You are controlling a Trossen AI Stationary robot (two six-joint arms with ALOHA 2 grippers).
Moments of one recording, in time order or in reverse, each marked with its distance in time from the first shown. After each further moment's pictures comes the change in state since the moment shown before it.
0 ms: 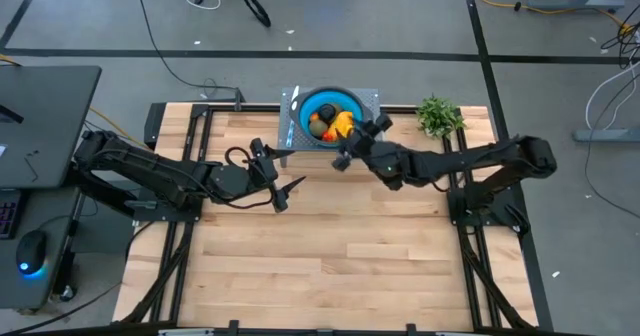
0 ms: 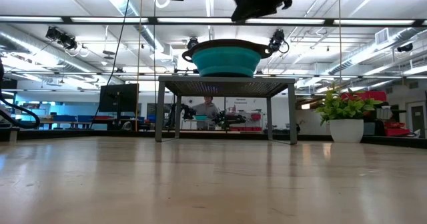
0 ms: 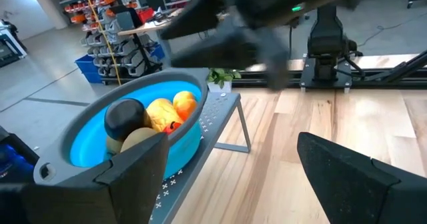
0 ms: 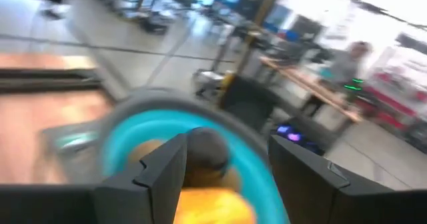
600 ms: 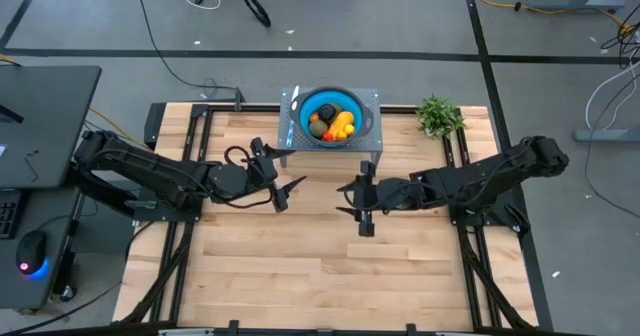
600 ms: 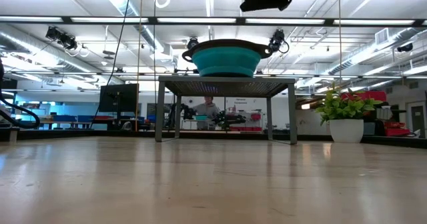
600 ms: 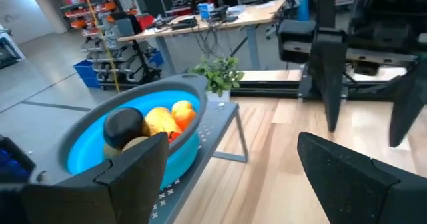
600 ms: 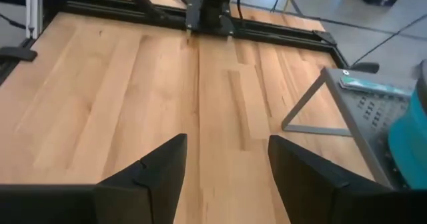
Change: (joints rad) left arm 0.000 0.000 0.000 0.042 0.004 0.006; right arm 0.228 -0.094 0.000 -0.464 -0.603 0.289
